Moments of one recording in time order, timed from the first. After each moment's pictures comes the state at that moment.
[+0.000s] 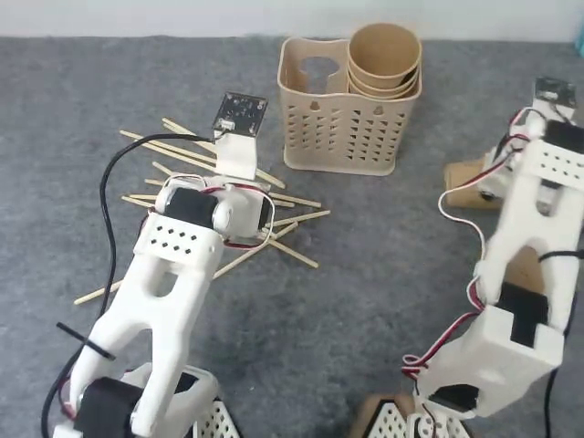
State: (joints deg) left arm 10.6 -22.5 33.5 63.7 8.7; right arm 16.9 11.9 -10.0 83.1 0.1
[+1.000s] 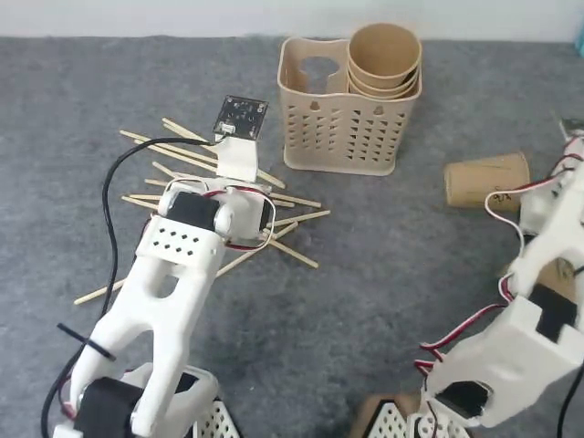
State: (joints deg) left arm 10.6 -22.5 36.3 59.8 8.7; right arm 31.3 16.2 -10.0 88.3 21.7
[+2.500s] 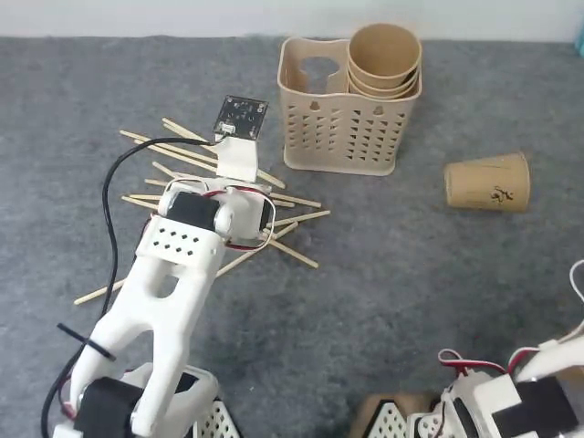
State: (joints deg) left arm 10.6 -22.5 36.3 59.8 8.7; right arm 67.6 -11.1 -4.1 96.9 53.2
